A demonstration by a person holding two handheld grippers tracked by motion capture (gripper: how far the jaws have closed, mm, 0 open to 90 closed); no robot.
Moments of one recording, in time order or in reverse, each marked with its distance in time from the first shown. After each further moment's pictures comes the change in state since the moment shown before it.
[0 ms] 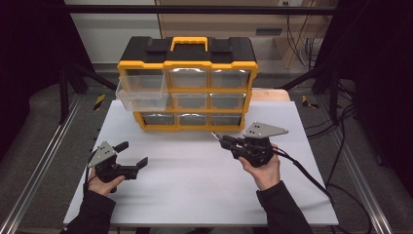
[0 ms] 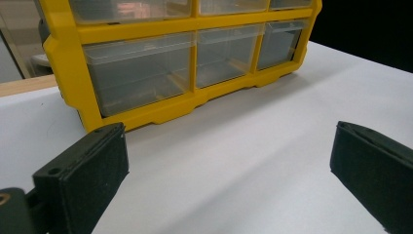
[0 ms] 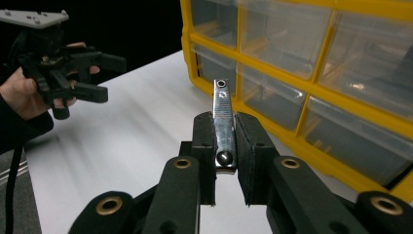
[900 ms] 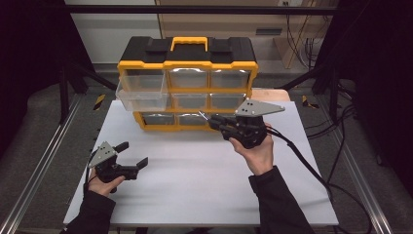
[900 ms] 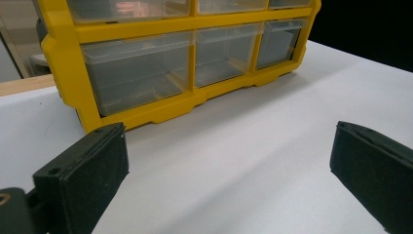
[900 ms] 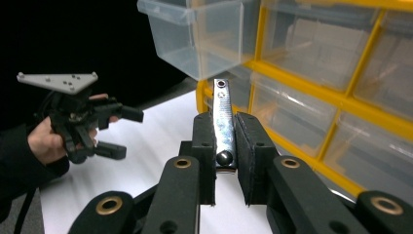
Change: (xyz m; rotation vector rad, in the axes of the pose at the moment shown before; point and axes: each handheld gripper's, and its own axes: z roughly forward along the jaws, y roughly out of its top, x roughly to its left) left arm -0.001 -0.001 0.001 0.002 -0.004 -0.001; right arm 0.011 0.066 0.003 -0.085 0.038 -0.056
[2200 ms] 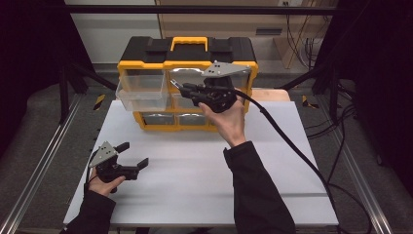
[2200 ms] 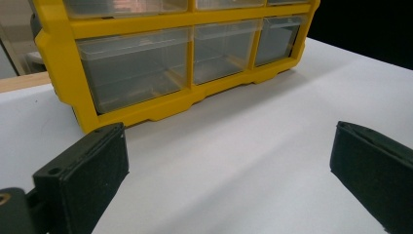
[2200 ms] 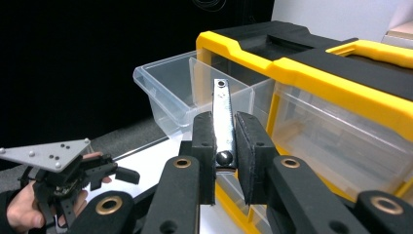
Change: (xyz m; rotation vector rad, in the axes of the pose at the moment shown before) left arm 0.001 -0.001 0.002 0.011 -0.007 0.004; right arm -0.003 0.074 0.065 -0.029 0.029 -0.033
